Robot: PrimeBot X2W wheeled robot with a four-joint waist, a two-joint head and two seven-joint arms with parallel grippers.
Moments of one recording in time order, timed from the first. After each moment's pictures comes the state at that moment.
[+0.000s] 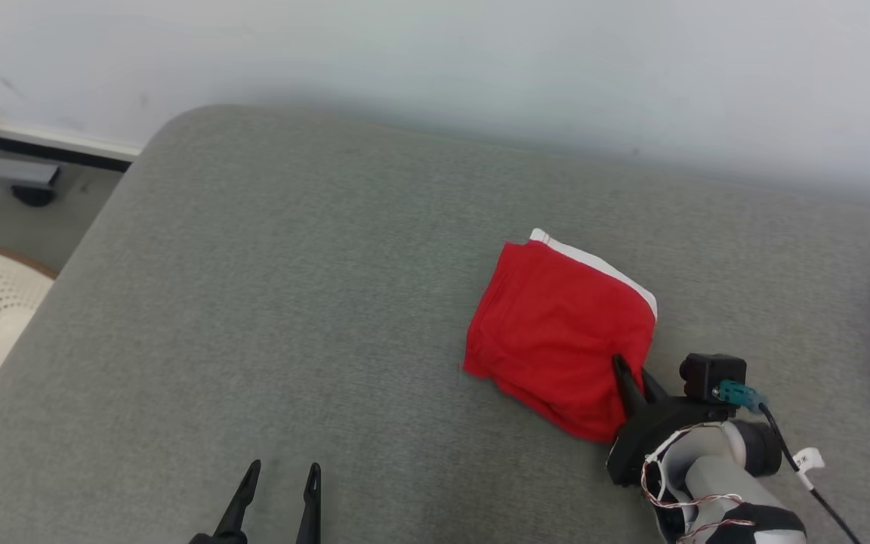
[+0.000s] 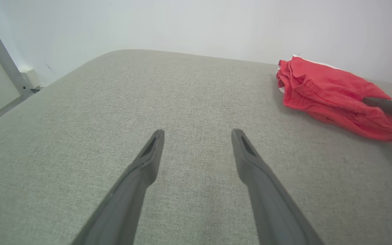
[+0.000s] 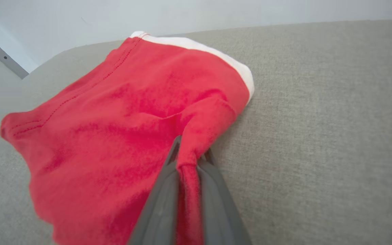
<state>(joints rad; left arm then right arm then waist) 0.02 0.05 -0.17 0.25 -0.15 -0.07 -0.26 -0.59 -0.08 0.25 1.09 0.43 0.13 -0.26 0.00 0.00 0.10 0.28</state>
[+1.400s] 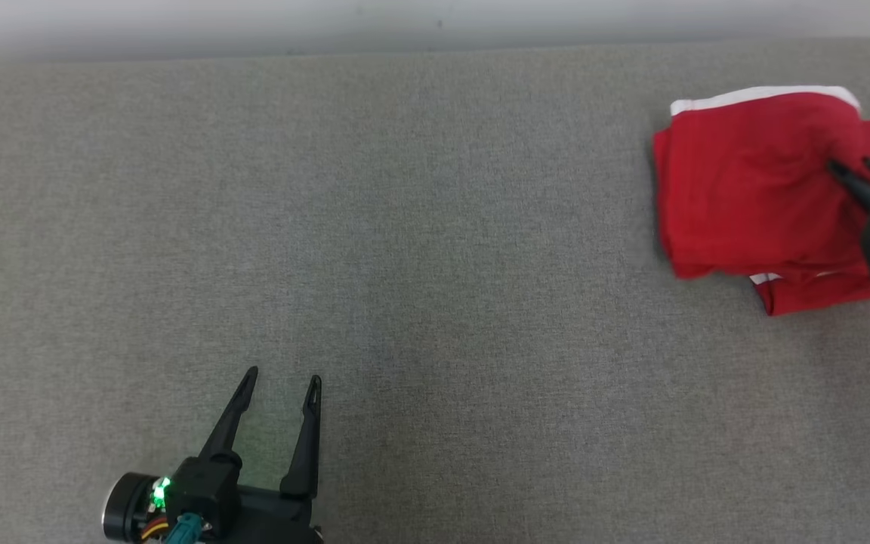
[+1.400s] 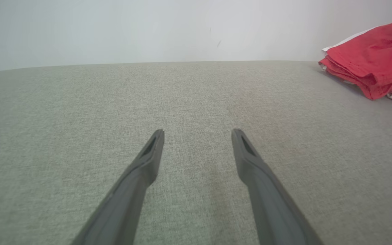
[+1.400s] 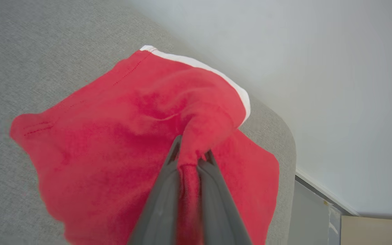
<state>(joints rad) -0.12 0.05 -0.14 0.20 -0.09 -0.12 -0.26 -1.16 -0.91 1.26 0.63 0.84 0.13 0.11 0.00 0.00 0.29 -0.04</state>
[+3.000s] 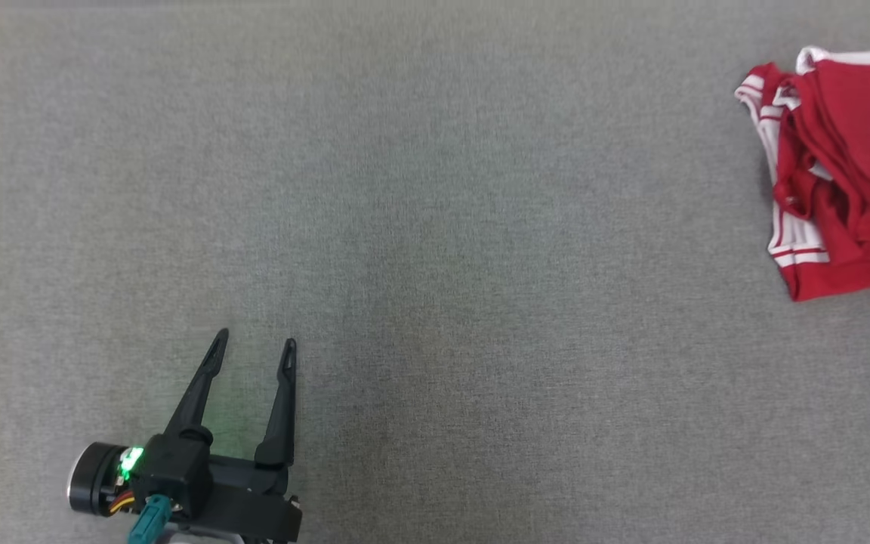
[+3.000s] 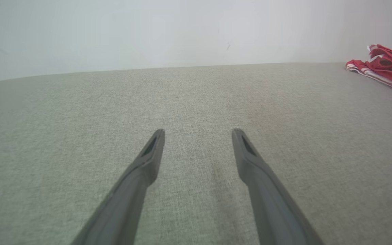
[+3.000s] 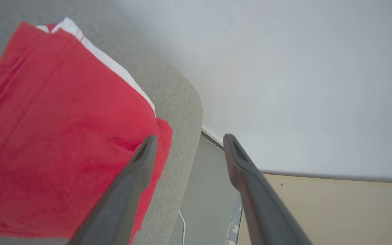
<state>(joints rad) -0.16 0.07 -0.10 0.13 -0.07 -0.13 -0.26 -1.36 -1.05 1.27 0.70 0.60 0.13 0.25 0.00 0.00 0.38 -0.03</state>
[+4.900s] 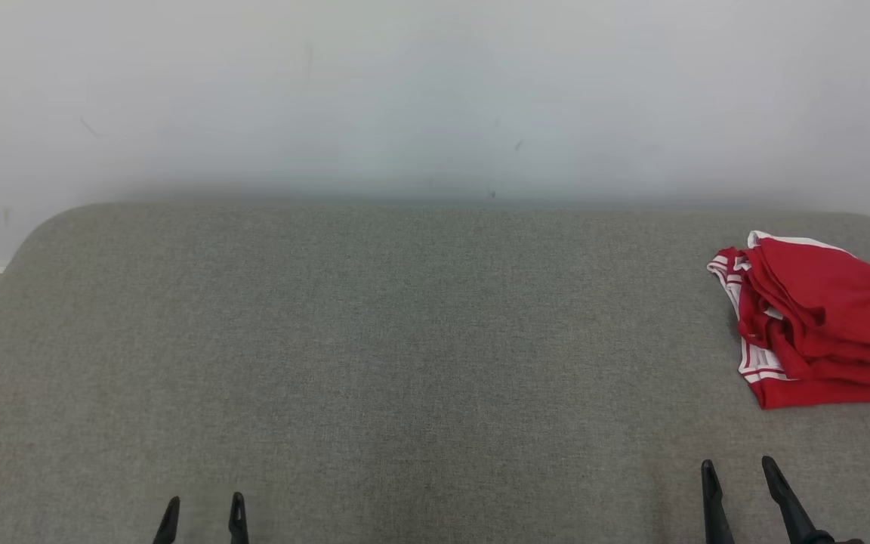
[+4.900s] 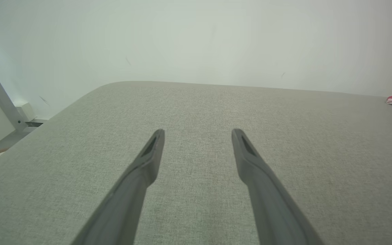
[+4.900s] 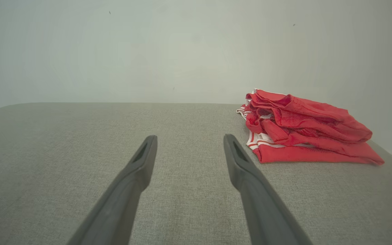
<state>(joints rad) 0.14 0.05 -0.01 0.14 -0.11 -0.05 -0.26 0.16 -0.05 -0.07 0.10 0.06 0.13 -0.26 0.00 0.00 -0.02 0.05</state>
